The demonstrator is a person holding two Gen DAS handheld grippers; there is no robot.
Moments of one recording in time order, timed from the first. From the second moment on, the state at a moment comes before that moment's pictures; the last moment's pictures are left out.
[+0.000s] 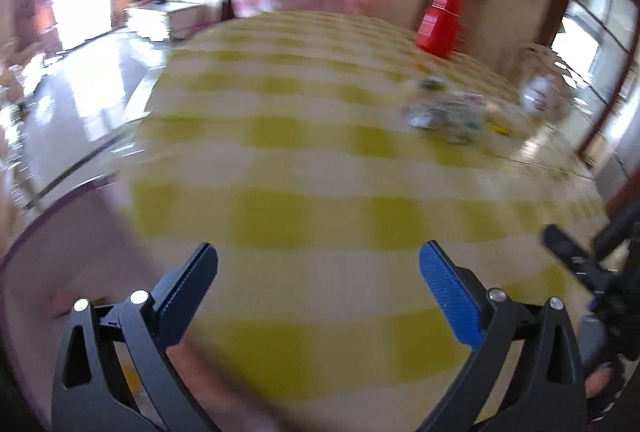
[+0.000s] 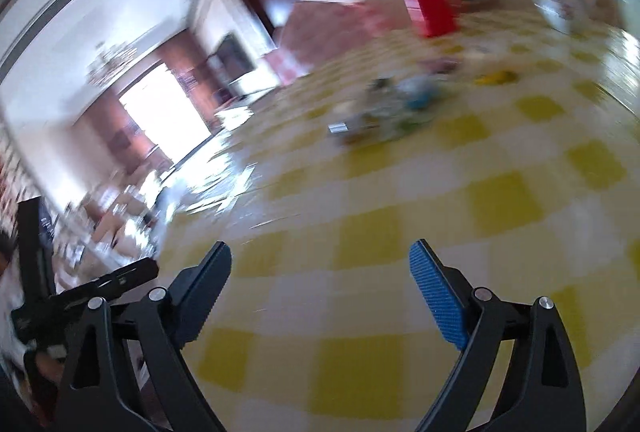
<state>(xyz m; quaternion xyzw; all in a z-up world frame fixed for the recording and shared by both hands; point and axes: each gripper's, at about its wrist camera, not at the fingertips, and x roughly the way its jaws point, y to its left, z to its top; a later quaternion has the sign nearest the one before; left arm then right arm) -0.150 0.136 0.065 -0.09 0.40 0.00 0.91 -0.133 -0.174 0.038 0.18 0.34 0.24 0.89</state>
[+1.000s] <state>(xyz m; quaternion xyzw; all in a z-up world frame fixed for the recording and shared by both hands) 0.087 0.018 0.065 -0.29 0.20 0.01 0.94 0.174 -0.263 0.025 0.05 0.34 0.00 0.94</state>
